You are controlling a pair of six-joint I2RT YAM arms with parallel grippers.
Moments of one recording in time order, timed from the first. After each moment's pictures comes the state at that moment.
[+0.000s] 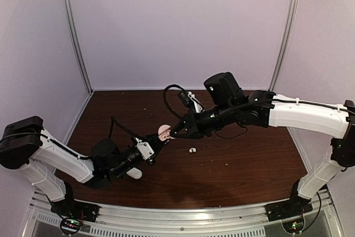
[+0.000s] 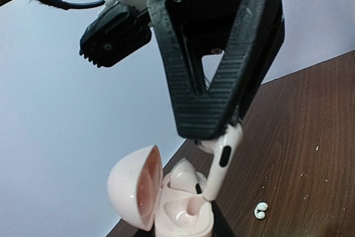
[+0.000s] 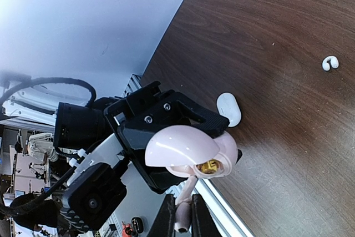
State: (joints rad) left arm -1.14 1.51 0.40 1.25 -0.23 0.68; right arm 0.99 1.54 1.33 -0.38 -0.43 0.75
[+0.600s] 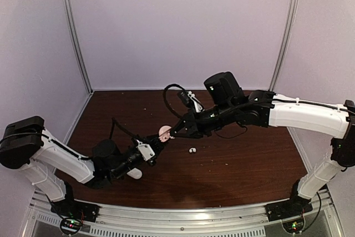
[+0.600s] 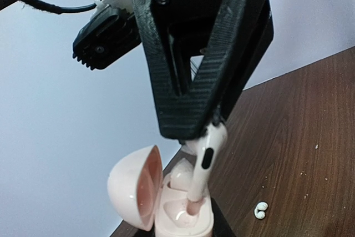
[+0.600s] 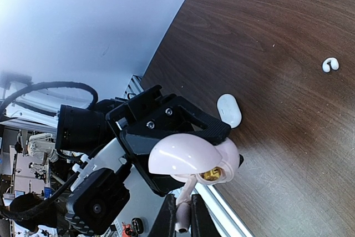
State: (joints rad) left arm -1.15 1.52 0.40 1.27 -0.23 0.69; right arm 0.99 1.54 1.33 -0.37 -0.43 0.75
